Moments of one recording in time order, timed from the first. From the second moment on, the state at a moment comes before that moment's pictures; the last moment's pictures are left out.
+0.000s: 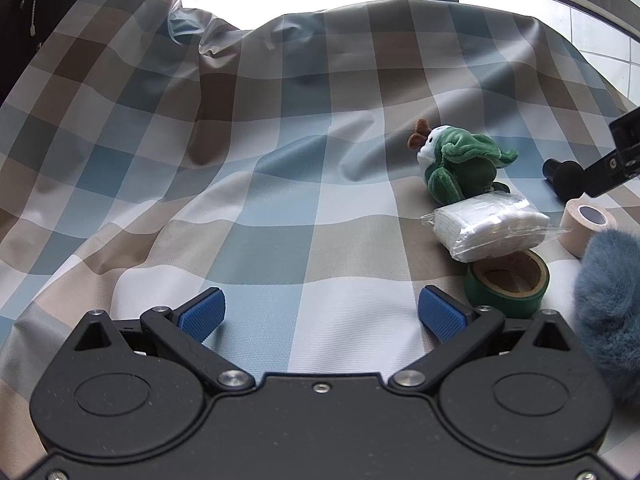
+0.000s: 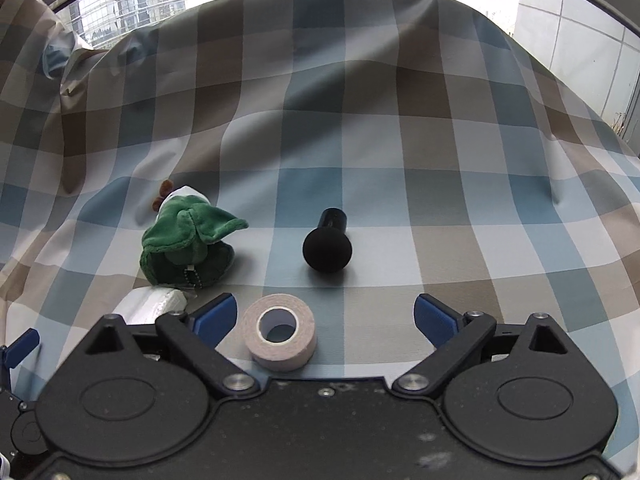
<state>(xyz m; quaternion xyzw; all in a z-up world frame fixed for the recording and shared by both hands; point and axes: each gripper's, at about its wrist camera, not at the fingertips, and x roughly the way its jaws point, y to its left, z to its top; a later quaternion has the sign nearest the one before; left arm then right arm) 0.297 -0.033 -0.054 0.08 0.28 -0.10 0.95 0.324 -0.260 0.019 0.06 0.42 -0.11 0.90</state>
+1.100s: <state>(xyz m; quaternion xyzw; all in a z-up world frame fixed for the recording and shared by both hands) 0.300 -0.031 -0.056 0.06 0.29 -0.11 0.95 0.250 -0.318 -0.048 0.01 0.32 -0.20 0.93</state>
